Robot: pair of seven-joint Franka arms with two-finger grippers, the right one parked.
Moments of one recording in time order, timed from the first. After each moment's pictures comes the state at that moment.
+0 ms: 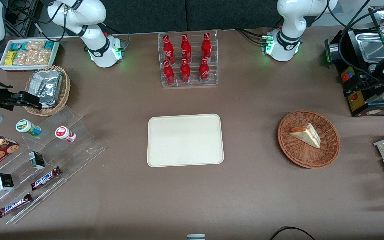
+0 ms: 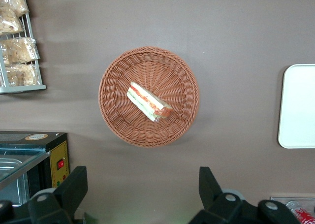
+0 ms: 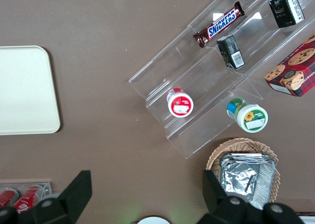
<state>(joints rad) 0.02 -0.04 -0.05 -1.60 0.03 1.55 -0.05</state>
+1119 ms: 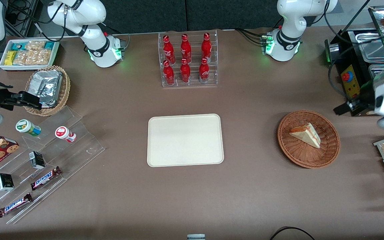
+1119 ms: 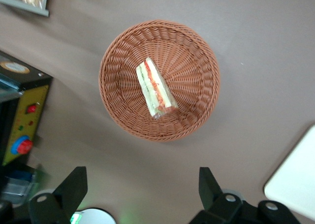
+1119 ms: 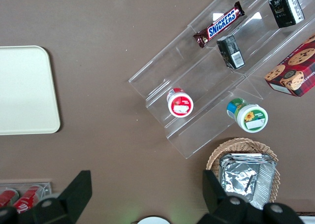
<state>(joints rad) 0.02 0.11 -0.04 -1.65 0.03 1.59 -0.54</state>
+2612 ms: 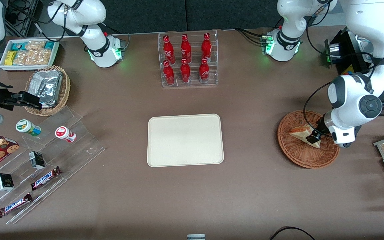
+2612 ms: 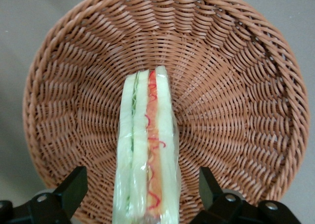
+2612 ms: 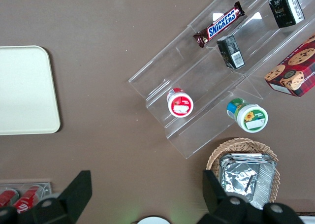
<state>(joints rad) 0.06 0.27 -0.03 -2.15 0.01 2.33 -0.87</state>
